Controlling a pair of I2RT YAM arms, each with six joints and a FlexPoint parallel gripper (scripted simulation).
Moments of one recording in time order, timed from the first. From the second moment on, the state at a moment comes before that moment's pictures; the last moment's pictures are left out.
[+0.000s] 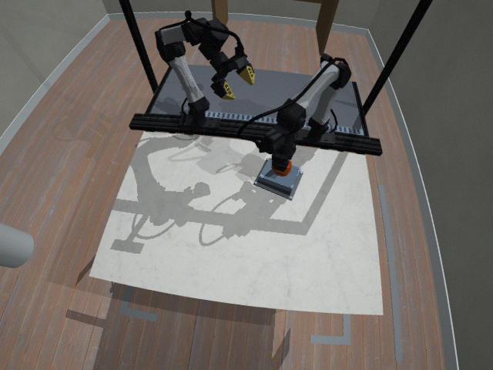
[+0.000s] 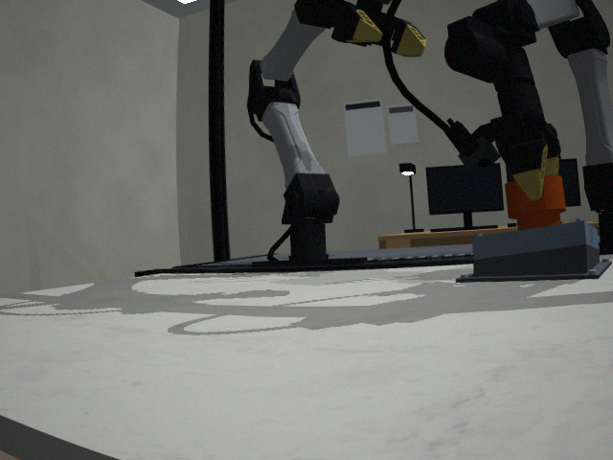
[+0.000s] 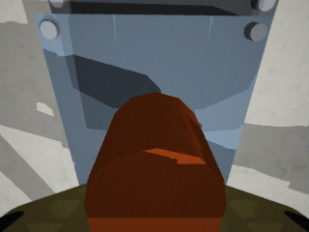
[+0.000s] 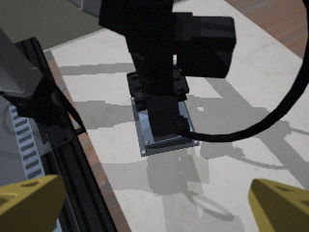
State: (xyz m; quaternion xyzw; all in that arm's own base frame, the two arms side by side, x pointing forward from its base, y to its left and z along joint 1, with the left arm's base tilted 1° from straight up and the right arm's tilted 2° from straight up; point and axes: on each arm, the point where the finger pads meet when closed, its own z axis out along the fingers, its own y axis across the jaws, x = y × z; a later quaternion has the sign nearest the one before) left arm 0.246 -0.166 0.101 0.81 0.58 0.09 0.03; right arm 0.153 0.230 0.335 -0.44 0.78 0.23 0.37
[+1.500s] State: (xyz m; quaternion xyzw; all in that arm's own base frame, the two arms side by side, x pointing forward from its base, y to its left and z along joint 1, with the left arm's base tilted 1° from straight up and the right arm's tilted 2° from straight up) left arm 0.252 -0.177 0.143 0.81 0.57 0.10 0.07; right arm 0.153 0.230 0.335 -0.44 0.79 0.23 0.37
